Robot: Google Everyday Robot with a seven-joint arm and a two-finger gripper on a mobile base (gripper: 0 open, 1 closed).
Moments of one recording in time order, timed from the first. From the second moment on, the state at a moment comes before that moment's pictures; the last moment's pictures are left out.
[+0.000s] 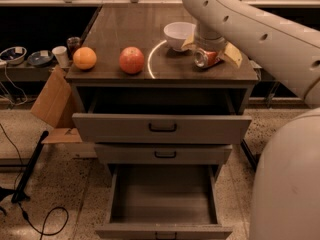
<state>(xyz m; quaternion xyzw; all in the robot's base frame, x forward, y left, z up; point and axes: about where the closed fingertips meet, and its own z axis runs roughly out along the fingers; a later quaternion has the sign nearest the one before) 0.739 -0.178 0.848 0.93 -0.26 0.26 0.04</state>
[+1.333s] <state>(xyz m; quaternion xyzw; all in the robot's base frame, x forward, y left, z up) 0.740 -0.167 0.849 0.94 -0.23 0.24 0.04</state>
